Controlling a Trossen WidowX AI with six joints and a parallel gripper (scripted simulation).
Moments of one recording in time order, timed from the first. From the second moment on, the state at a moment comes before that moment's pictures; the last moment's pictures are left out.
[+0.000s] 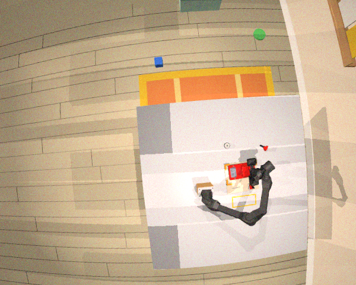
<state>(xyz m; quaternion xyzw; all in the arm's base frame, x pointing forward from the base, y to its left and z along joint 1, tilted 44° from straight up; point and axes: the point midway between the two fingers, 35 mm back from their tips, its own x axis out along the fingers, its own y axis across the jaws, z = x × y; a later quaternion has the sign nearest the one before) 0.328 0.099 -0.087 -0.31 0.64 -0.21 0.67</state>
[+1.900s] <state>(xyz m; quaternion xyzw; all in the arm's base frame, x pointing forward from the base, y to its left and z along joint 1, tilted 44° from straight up) 0.337 0.107 0.000 -0.30 0.64 -0.20 0.68</state>
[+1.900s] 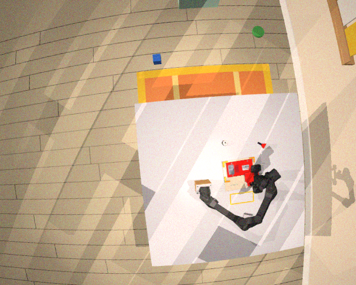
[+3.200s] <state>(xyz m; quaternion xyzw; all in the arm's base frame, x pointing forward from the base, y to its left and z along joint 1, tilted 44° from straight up) 0.316 -0.024 0.121 -0.31 0.63 -0.21 0.68</state>
